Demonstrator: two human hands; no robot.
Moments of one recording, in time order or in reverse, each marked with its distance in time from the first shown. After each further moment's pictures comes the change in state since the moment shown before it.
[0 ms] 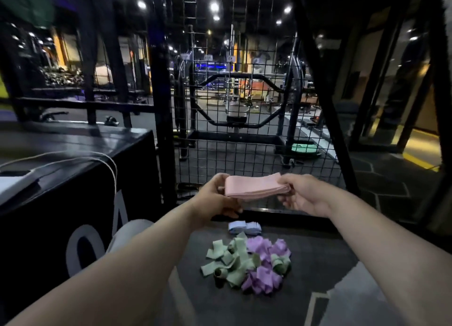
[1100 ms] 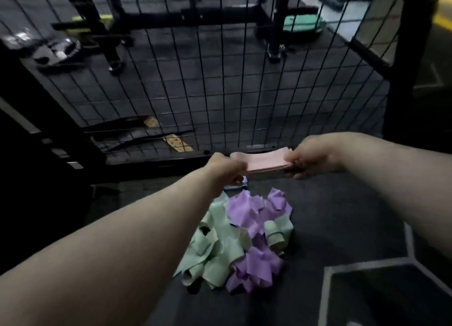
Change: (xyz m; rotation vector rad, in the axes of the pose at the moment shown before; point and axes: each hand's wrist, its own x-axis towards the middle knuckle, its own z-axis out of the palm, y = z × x) left_hand 0.407 -0.267 0.029 0.177 0.100 -0.630; right_hand 0.438 0.148 -0.140 -0.293 -0.074 0.638
